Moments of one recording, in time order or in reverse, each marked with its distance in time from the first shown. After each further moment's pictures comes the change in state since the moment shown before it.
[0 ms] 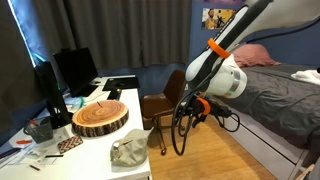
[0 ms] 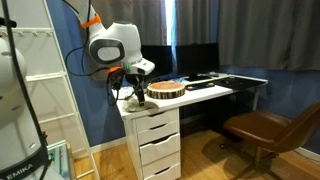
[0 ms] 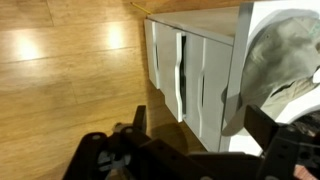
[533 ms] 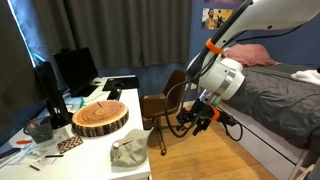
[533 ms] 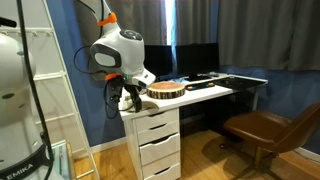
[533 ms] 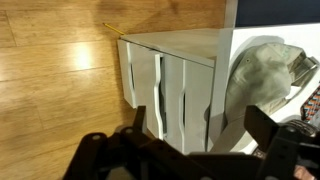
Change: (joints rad) arm 0.123 0.034 -0.169 0.013 0.474 -0.130 -0.516
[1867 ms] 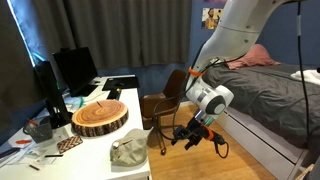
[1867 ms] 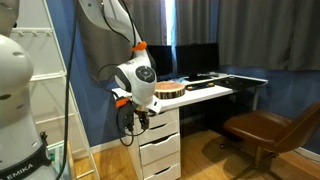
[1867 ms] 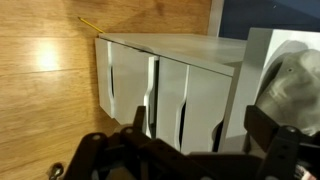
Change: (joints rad) arm -0.045 0.433 -0.029 0.219 0.528 -0.232 -0.668
